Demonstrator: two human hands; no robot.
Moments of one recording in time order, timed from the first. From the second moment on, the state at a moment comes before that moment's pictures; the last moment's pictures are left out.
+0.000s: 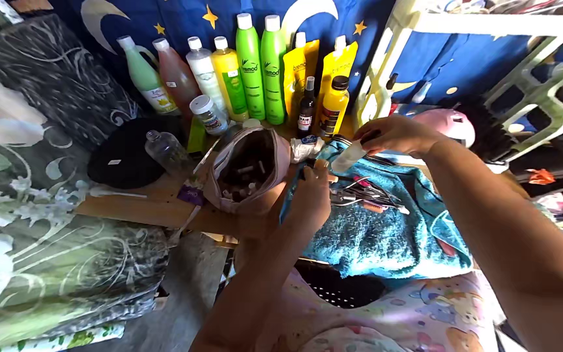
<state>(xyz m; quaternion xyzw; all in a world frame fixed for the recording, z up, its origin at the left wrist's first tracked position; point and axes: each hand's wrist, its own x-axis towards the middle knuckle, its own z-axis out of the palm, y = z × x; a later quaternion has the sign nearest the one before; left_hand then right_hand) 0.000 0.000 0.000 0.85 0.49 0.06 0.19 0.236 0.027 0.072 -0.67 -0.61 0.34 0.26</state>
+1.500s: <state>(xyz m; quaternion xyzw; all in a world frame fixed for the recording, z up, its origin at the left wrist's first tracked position) -0.034 -0.001 -0.101 0.70 0.43 0.51 0.25 0.403 0.136 0.069 -0.86 -0.45 0.06 0.22</state>
